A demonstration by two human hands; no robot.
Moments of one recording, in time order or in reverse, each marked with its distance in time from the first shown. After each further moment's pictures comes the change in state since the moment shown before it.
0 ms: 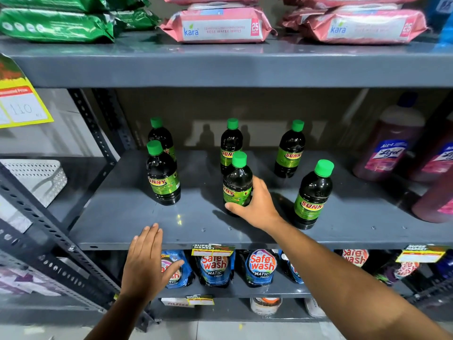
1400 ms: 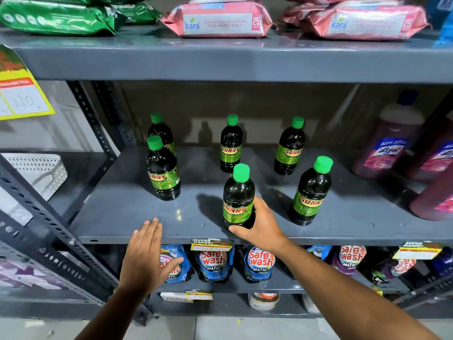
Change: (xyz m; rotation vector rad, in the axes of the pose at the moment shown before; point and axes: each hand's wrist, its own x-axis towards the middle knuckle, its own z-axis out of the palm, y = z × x) left_hand -0.002 -0.004 0.001 0.002 -0.036 0.029; right_hand -0.055 0.010 -0.005 -0.010 -0.141 -0.031
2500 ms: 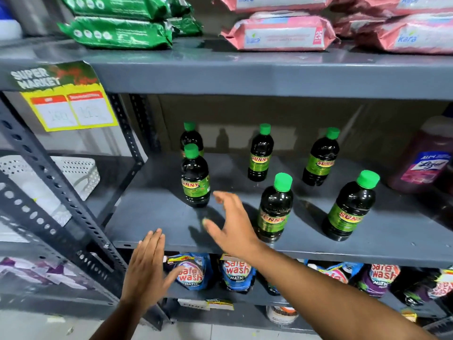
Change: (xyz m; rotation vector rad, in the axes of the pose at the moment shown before) left_hand -0.017 -0.066 0.001 0.019 0.050 -0.061; right_hand 0.033 -0.098 0.100 0.002 0.008 -0.261
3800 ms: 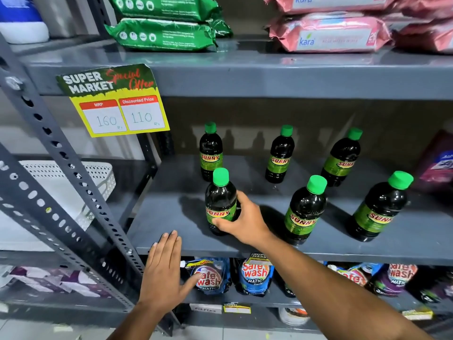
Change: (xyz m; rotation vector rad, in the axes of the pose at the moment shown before) left_hand 0.002 -0.029 0.008 0.052 0.011 0.068; right_hand 0.036 0.012 0.036 0.163 0.007 0.278
